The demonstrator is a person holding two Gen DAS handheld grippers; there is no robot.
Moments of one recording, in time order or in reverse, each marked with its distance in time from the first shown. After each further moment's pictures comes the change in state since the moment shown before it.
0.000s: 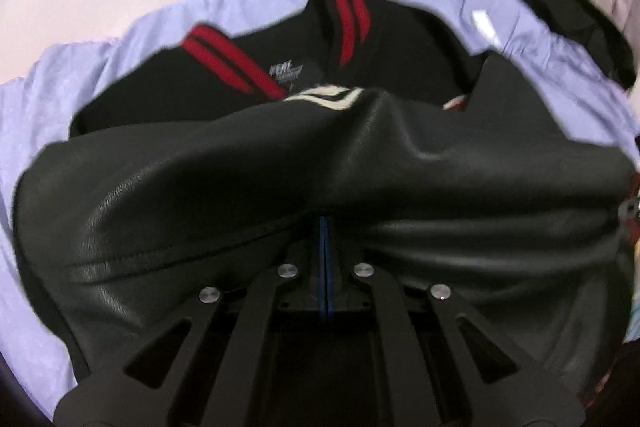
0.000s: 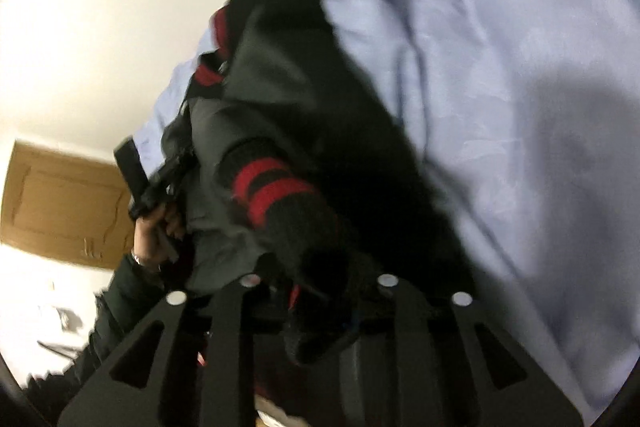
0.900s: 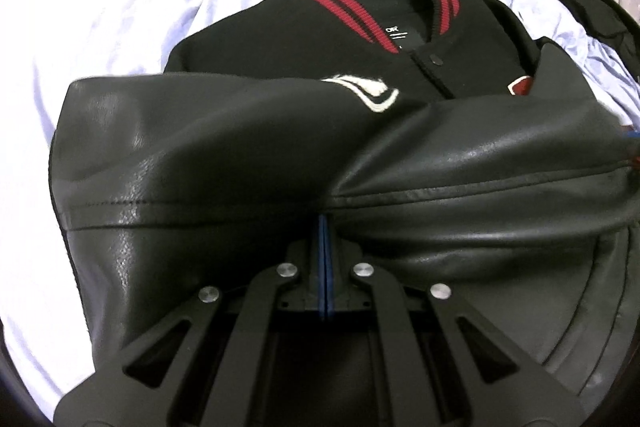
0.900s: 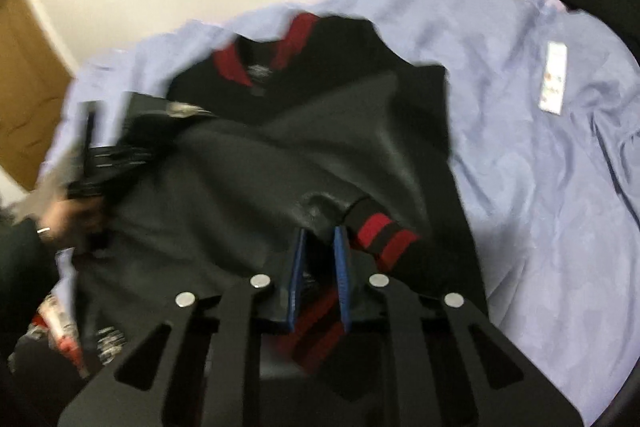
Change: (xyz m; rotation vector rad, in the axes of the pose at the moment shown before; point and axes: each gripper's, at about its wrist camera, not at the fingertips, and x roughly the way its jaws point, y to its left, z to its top) left arm -0.019 0.066 -0.046 -0.082 0.019 0.097; right arm 0.104 0.125 0.038 -0.491 -0.121 -0.463
